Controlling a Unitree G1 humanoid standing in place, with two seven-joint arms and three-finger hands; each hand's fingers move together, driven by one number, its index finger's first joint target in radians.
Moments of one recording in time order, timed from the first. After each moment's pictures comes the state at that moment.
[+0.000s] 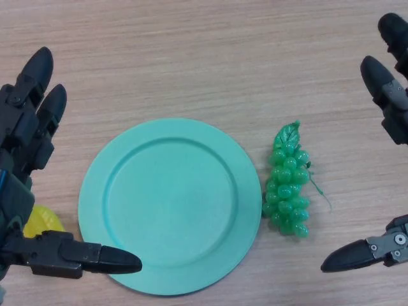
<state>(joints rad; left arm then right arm) 0.22 0.17 0.25 -0.89 -0.15 0.29 -0.26 0.09 -0.30 -0.12 -0.99 0.27 0.48 0.11</state>
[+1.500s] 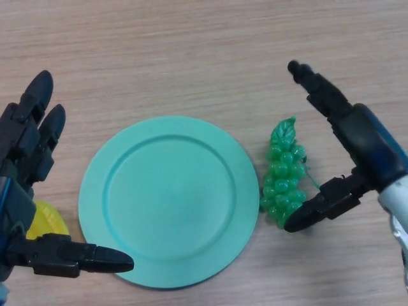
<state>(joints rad) 0.22 0.17 0.26 -0.71 -0.14 0.19 -0.27 -0.22 -0.24 0.08 -0.32 -0.44 0.31 0.34</state>
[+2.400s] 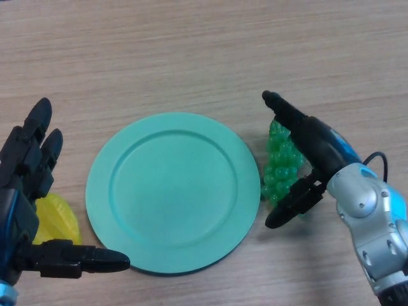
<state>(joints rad) 0.21 0.17 0.23 -0.49 -0.12 0.07 -0.23 -0.41 -0.18 0.16 0.26 -0.57 0.12 0.18</state>
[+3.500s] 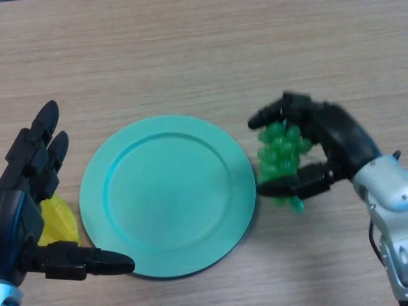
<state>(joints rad) 0.22 0.17 0.21 -0.50 -0.10 0.07 -0.23 -0.35 -0.19 0.08 -0.17 -0.21 0.43 0.31</state>
